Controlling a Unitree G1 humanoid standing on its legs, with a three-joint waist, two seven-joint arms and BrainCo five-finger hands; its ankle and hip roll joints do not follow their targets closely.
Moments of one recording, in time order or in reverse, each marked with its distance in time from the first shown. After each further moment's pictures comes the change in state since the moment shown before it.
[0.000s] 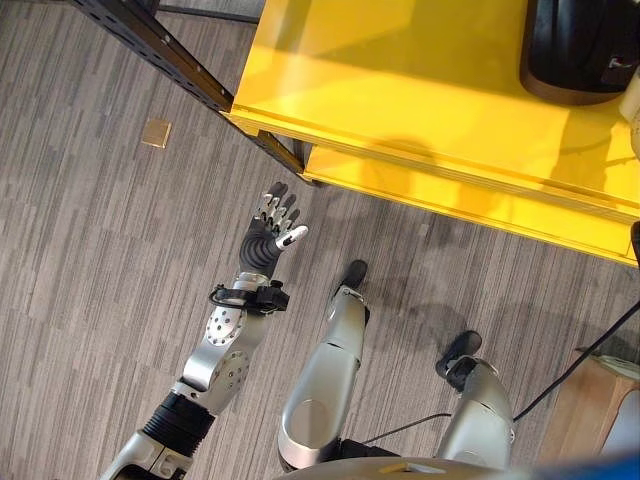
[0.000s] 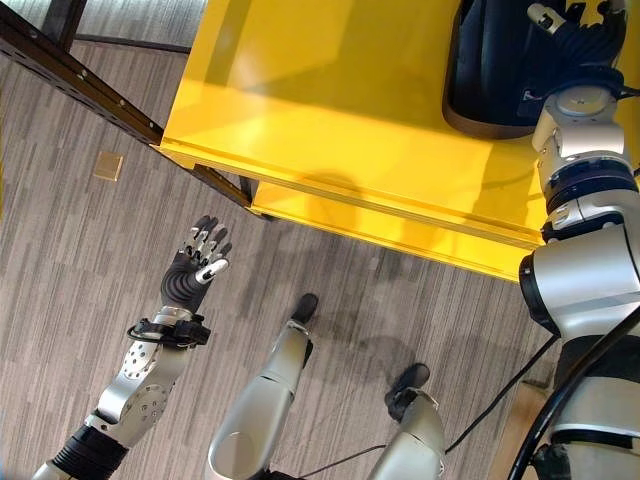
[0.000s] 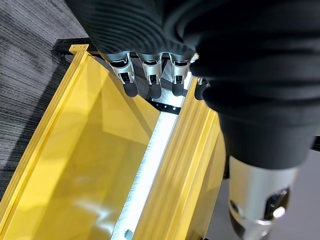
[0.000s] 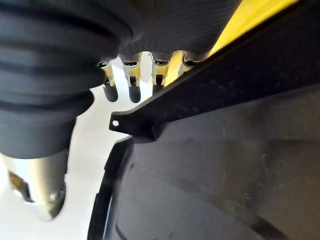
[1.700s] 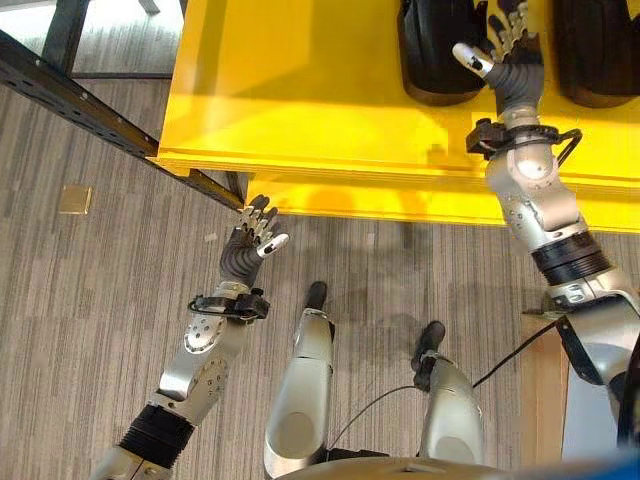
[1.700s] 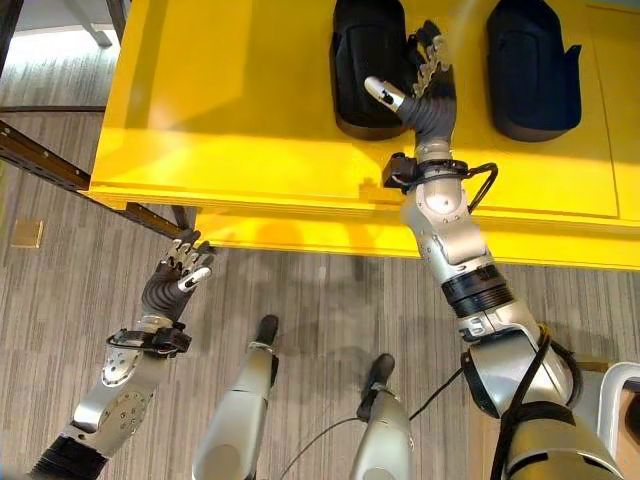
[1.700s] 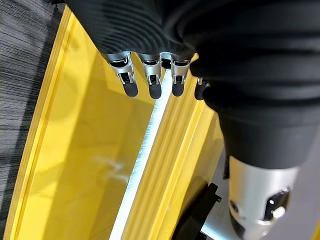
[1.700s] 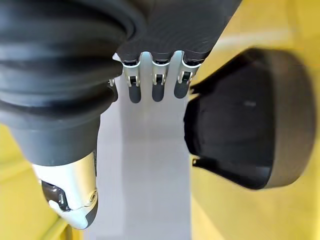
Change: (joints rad) left arm 0.070 0.048 0.070 0.003 -0.036 0.048 -0.016; right arm 0.616 0.243 -0.276 -0.958 -0.031 -0.132 -0.039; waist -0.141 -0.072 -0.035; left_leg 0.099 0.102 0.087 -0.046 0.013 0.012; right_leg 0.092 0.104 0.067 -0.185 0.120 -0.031
